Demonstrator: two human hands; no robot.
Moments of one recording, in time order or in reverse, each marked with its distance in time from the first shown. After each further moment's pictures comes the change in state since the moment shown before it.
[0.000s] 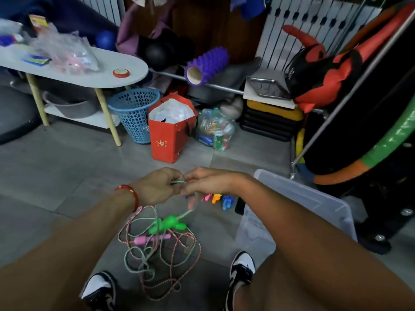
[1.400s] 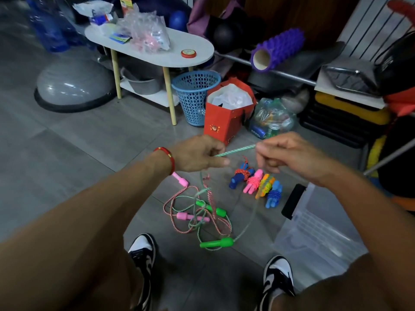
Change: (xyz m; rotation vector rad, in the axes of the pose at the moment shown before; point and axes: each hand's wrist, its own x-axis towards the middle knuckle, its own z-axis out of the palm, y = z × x) left_hand -0.013 -0.025 -0.047 0.059 0.080 0.121; right_hand -0.034 -0.019 -0.036 0.114 0.203 -0.377
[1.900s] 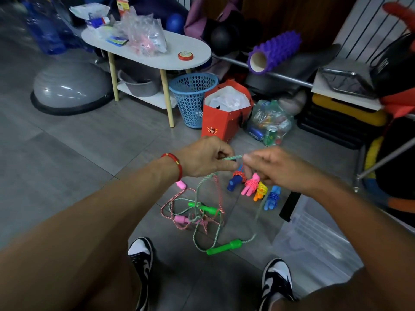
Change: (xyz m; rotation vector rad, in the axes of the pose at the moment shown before) left_hand 0.012 0.020 0.010 0.016 0.074 0.076; right_hand -0.001 0.002 0.019 -0.071 -0.031 0.110
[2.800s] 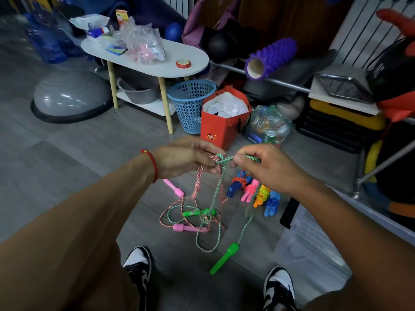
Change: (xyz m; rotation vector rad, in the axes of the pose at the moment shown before) left_hand -0.011 -0.013 -0.021 -0.872 -0.065 -0.297; right_hand 0.018 -0.007 0.003 -0.254 0.256 -0.108
